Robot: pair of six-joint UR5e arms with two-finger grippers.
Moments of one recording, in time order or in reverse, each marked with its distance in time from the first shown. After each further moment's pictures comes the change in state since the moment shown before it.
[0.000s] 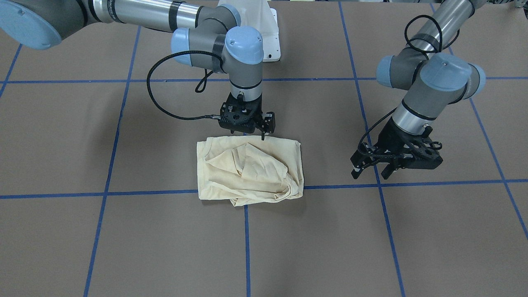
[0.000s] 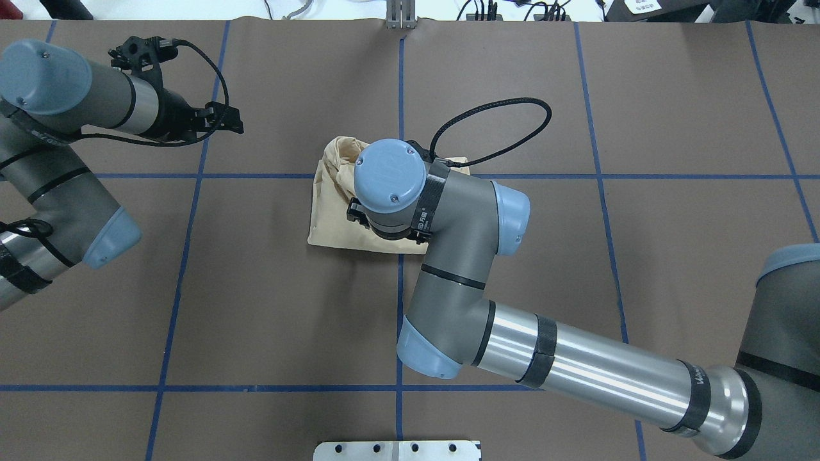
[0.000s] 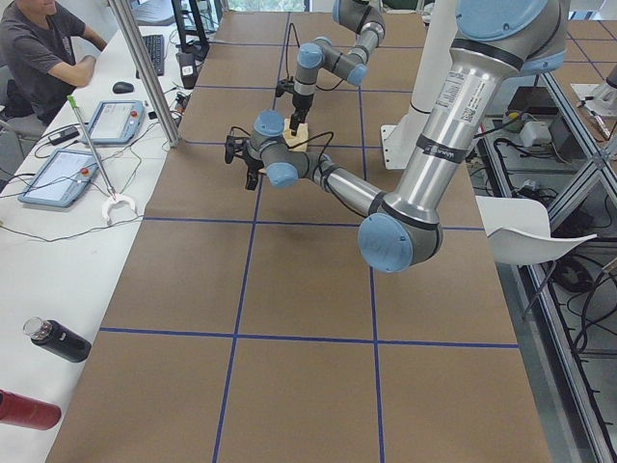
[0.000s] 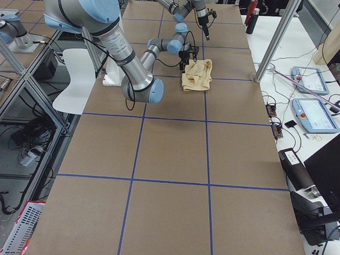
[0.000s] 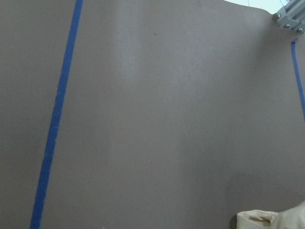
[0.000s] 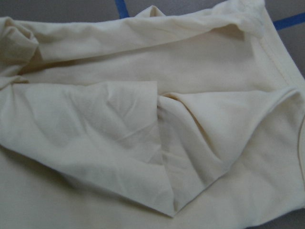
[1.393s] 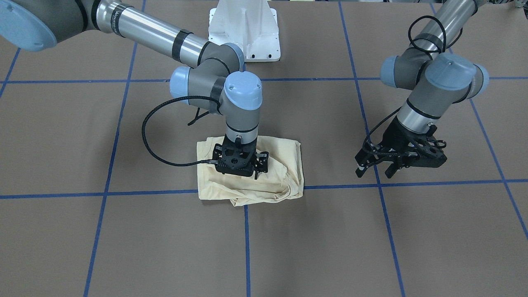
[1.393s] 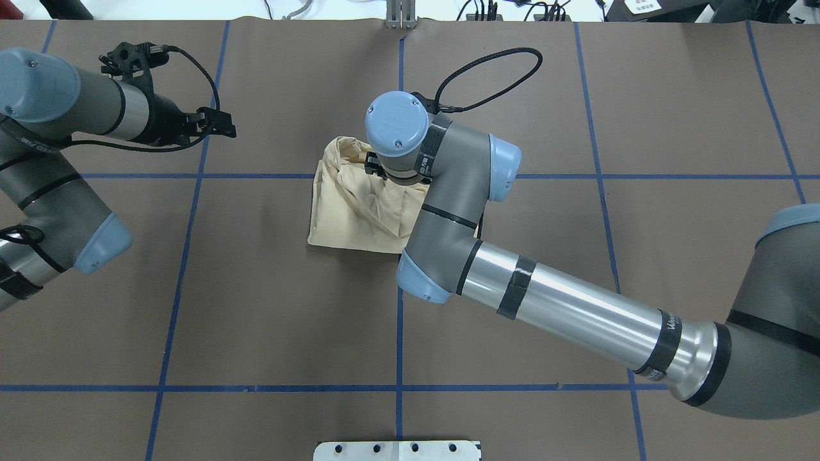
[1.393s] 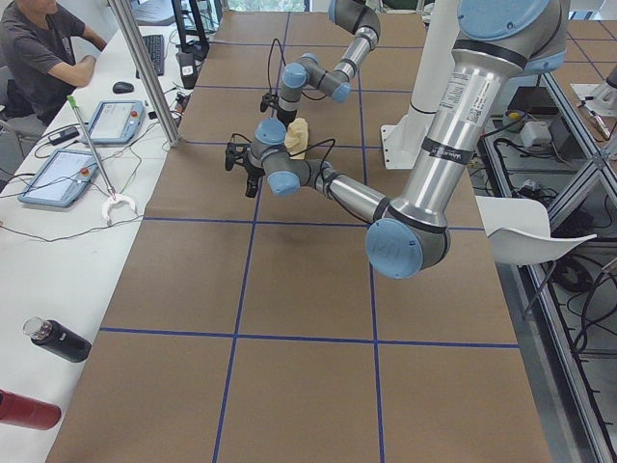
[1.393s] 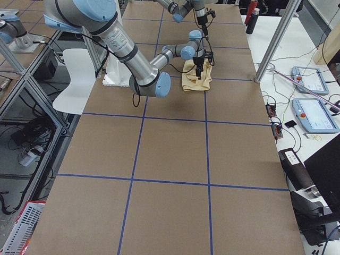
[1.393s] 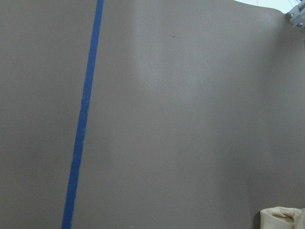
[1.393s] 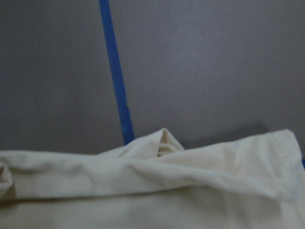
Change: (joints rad) left arm 0.001 0.024 0.000 -0.035 0.001 -0.003; right arm 0.122 0.086 -0.267 0.149 -0.021 -0.184
